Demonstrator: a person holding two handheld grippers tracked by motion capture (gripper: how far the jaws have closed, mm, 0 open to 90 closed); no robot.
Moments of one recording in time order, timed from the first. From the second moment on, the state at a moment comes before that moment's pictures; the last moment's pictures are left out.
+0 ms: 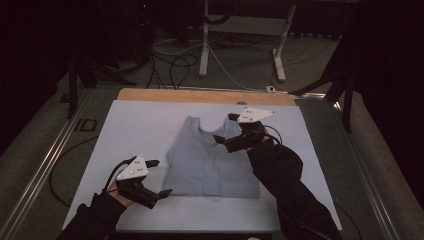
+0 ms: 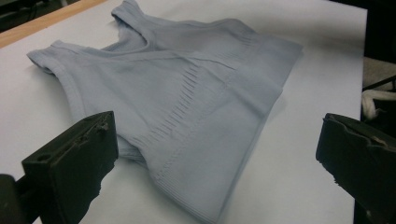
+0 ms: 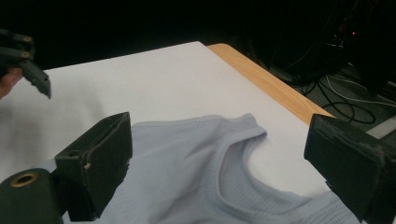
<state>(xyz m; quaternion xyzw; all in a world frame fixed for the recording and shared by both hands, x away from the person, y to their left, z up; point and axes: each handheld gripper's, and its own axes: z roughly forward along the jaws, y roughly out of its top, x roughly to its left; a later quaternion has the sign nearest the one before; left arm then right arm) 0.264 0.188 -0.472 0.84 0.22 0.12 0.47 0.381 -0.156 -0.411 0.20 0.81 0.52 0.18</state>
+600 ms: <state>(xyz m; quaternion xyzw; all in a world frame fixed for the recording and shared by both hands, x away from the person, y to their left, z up) 0.263 0.177 -0.484 0.85 0.25 0.14 0.43 0.421 -0.115 -0.423 0.21 0.82 0.51 0.16</state>
